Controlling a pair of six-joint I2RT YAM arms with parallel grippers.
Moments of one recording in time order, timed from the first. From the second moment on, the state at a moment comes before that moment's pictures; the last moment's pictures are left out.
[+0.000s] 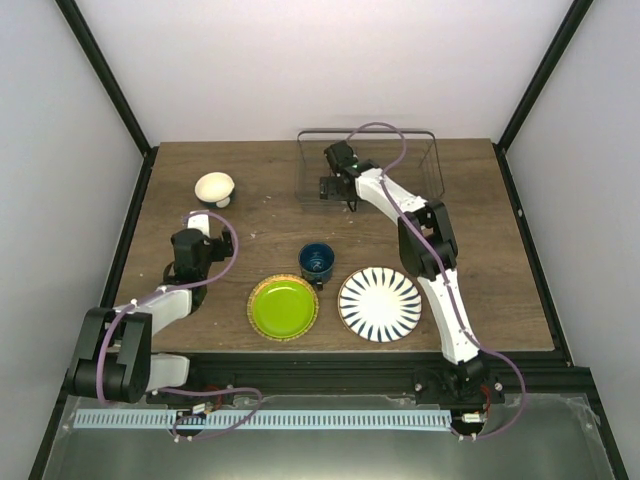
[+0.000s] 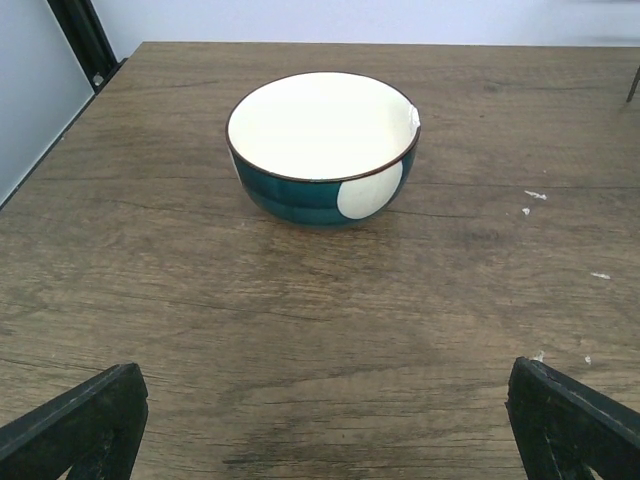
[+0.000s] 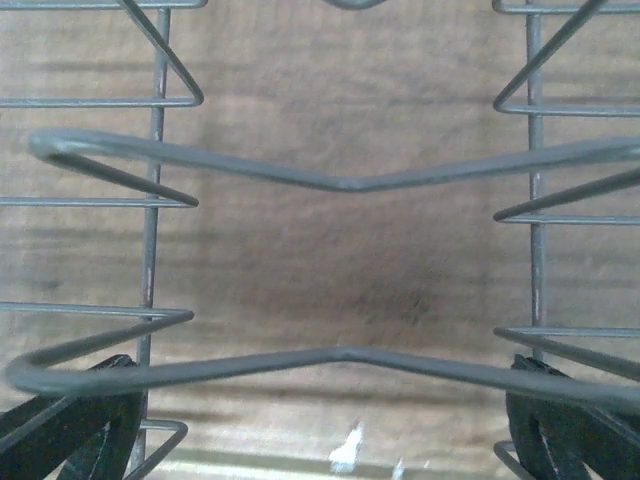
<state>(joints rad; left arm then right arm) -0.12 1.29 0.39 0.48 -0.20 -0.08 0.49 2.42 2.10 -0.72 0.18 0.42</state>
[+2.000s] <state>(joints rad) -0.13 1.31 0.40 0.47 -0.19 -0.08 0.71 2.17 1.92 -0.84 0.26 0.58</state>
